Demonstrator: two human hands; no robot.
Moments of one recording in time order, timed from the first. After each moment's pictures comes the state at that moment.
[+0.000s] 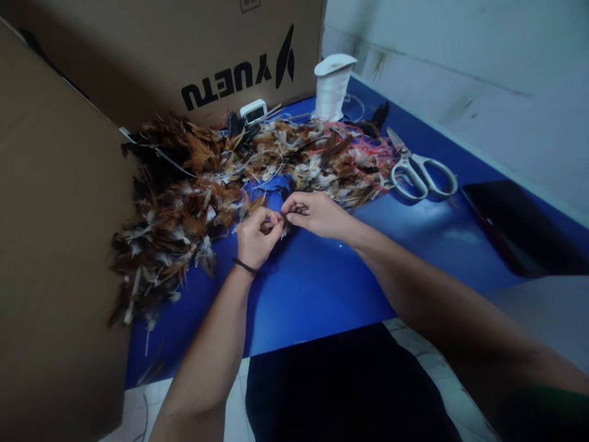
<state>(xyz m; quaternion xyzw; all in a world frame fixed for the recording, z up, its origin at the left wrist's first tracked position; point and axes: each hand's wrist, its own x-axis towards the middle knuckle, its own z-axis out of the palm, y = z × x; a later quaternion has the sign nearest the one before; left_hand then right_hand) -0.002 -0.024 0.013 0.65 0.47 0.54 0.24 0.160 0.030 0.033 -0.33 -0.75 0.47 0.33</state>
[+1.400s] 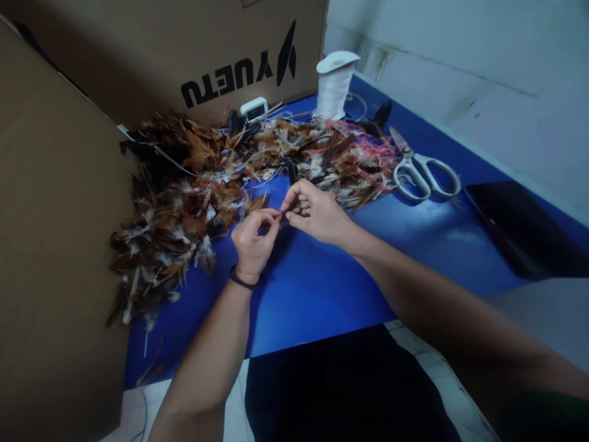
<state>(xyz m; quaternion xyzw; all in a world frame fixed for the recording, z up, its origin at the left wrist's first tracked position) 0.000 -0.028 0.015 0.68 0.46 0.57 0.03 0.153 0.020 0.034 -0.31 -0.74 0.43 0.42</state>
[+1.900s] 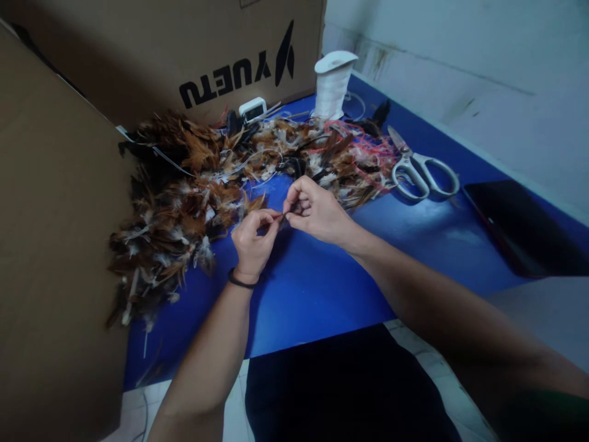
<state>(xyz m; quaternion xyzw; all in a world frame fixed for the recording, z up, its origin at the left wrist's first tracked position) 0.000 -0.027 0.009 0.67 0.48 0.57 0.05 0.154 0.019 0.036 -0.32 -0.72 0.45 0.43</state>
